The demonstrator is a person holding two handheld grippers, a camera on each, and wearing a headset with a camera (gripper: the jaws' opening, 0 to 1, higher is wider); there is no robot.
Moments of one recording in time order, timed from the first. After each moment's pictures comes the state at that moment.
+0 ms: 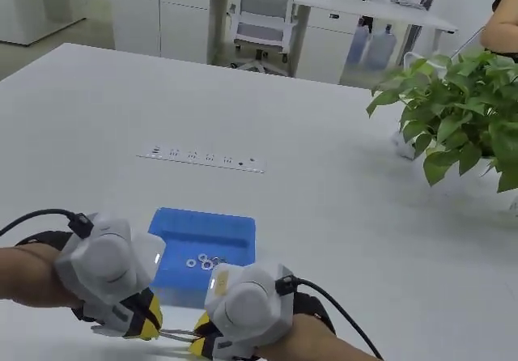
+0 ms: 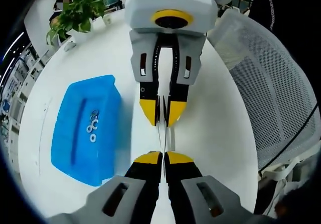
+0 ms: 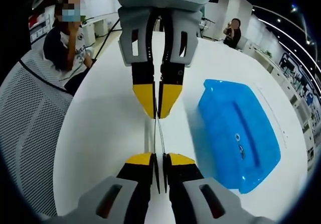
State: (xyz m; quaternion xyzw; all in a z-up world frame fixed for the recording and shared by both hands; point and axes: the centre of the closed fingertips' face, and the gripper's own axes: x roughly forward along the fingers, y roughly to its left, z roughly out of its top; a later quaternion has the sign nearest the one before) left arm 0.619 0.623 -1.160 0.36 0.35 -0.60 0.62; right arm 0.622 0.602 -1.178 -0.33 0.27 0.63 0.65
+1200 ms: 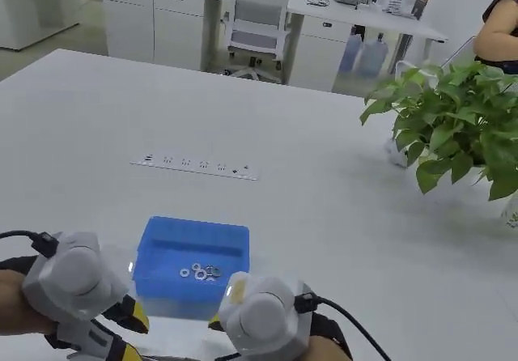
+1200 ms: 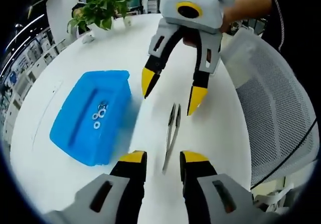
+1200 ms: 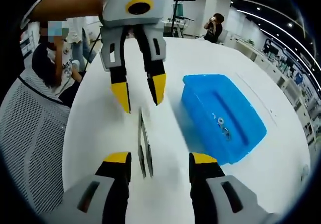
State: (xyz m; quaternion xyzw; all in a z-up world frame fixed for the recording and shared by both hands) left arm 0.615 0.632 -1.146 0.26 0.34 -0.56 0.70; right arm 0.630 0.570 -1.155 -0.28 0.29 0.57 0.71
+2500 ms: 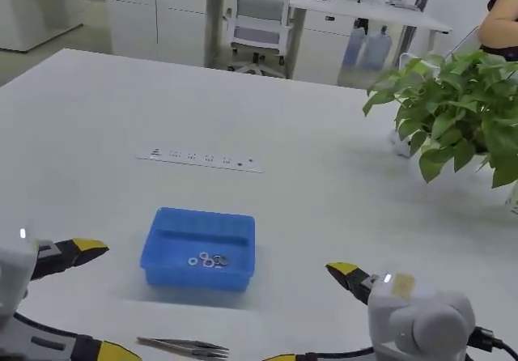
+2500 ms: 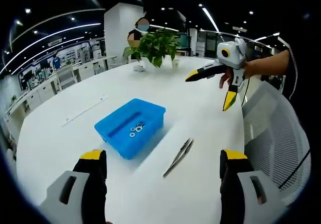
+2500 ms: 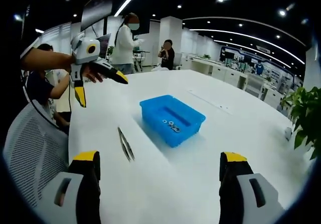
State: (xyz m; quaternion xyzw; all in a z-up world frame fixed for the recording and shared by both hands) left arm 0.609 0.657 -1.074 0.13 0.24 -0.44 0.86; right arm 0.635 0.484 -1.086 -0.16 0.20 0.47 0.84
